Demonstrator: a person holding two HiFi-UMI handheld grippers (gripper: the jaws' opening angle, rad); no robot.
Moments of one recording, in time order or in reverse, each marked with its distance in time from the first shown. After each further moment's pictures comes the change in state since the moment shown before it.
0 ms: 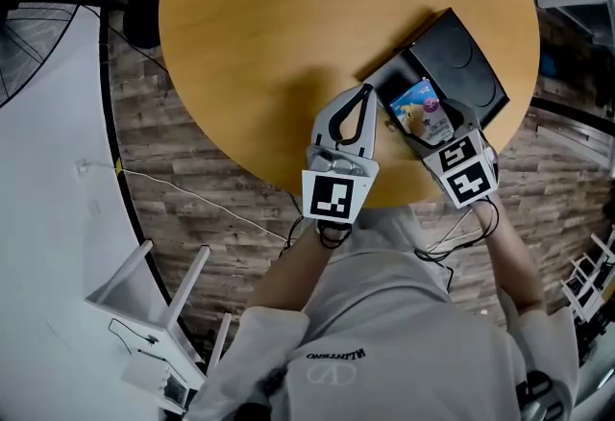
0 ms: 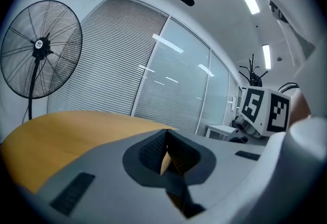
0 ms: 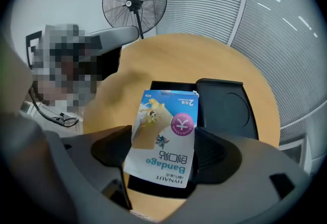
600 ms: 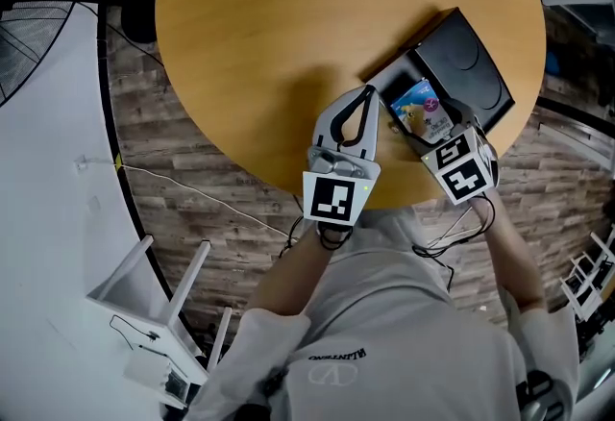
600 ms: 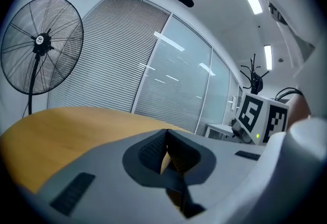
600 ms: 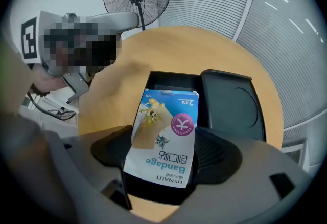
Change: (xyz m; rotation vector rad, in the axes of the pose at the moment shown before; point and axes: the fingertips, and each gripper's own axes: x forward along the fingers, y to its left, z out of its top) left arm 0.005 0.004 -0.011 -0.017 0.023 -0.003; right arm 0.024 -0.004 -0.011 -0.035 0.058 0.015
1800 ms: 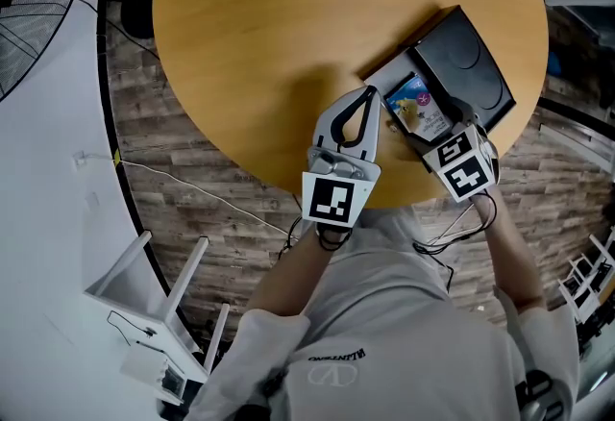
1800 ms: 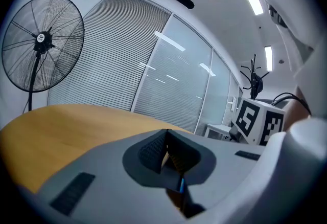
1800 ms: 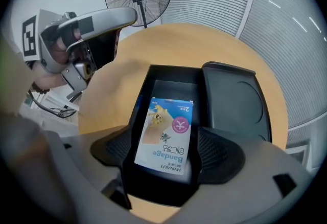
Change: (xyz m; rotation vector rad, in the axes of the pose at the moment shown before) left arm 0.000 -0.006 -0.008 -0.019 0.008 0.000; right arm 0.010 -0.002 -0.011 -0.012 0.002 0.033
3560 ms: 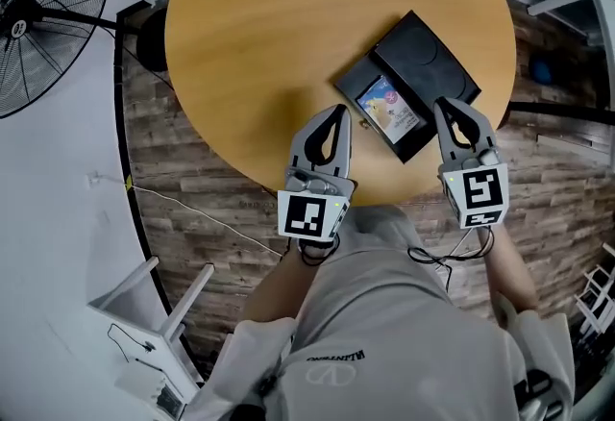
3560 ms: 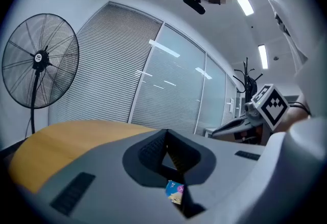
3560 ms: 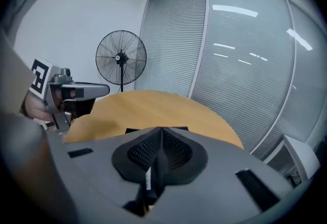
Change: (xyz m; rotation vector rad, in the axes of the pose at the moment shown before) left arm -0.047 -0.052 0.055 0.069 -0.068 0.004; right arm -0.177 -0.036 0.027 0.105 -0.678 -0.383
